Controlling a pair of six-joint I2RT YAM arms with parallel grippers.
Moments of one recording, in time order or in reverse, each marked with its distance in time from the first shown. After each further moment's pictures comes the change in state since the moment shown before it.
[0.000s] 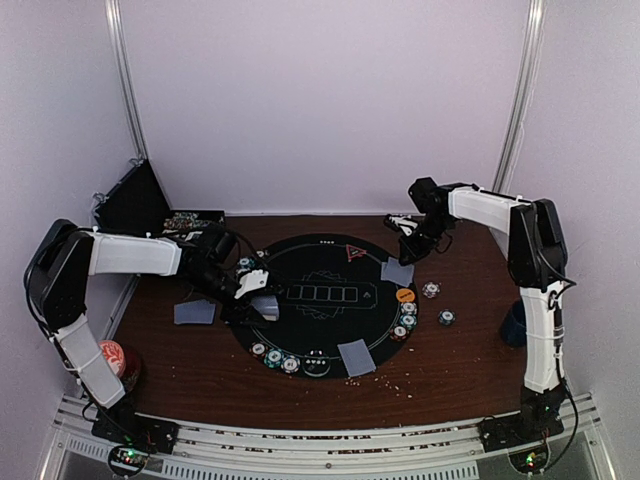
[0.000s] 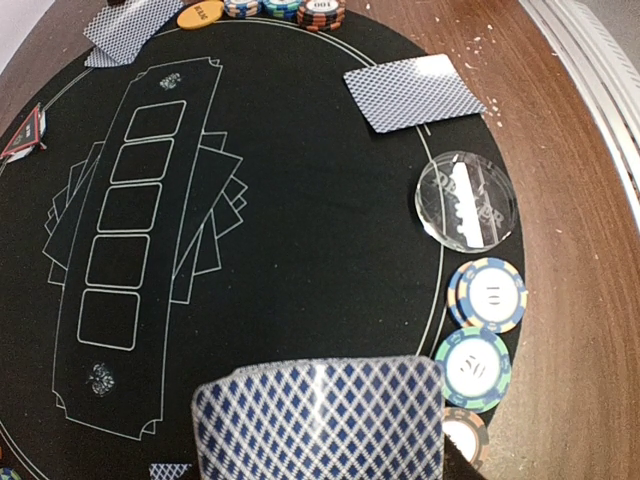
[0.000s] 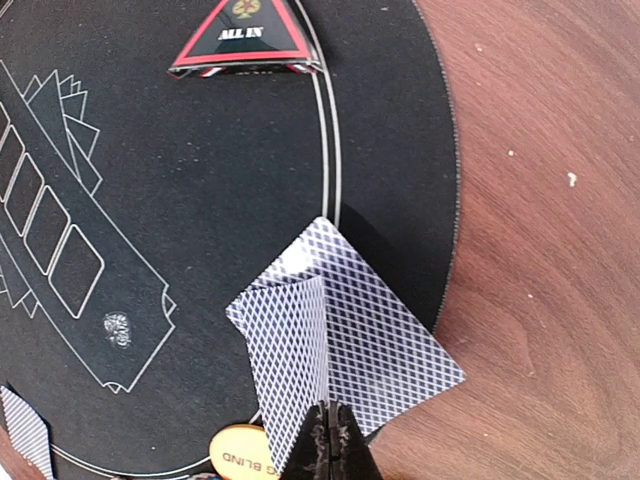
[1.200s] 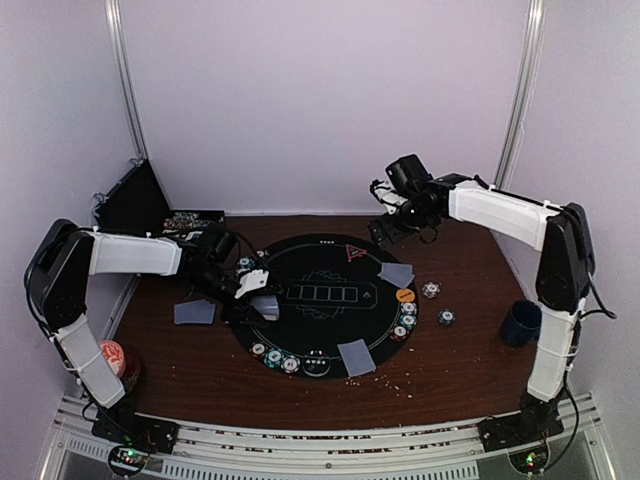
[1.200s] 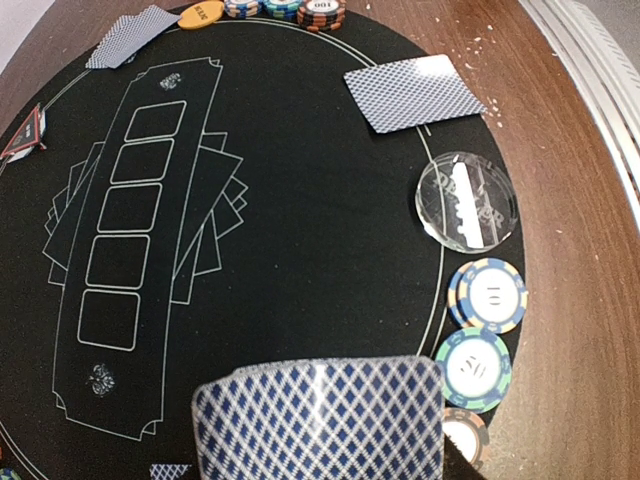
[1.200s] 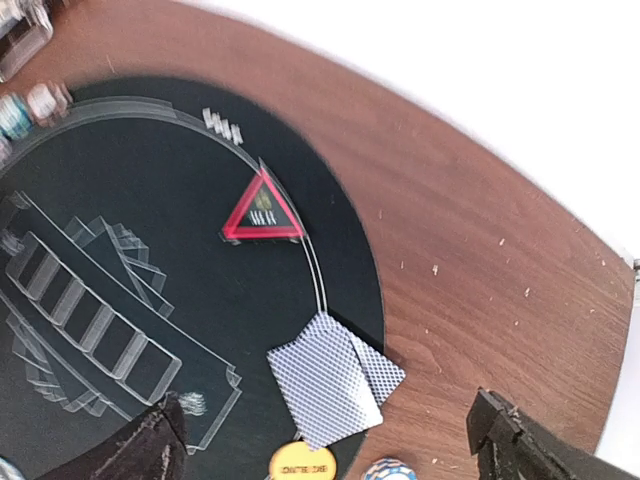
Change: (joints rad) left arm 0.000 0.002 0.002 0.000 0.000 0.000; right arm 0.222 -0.262 -0.143 0.230 0.438 0.190
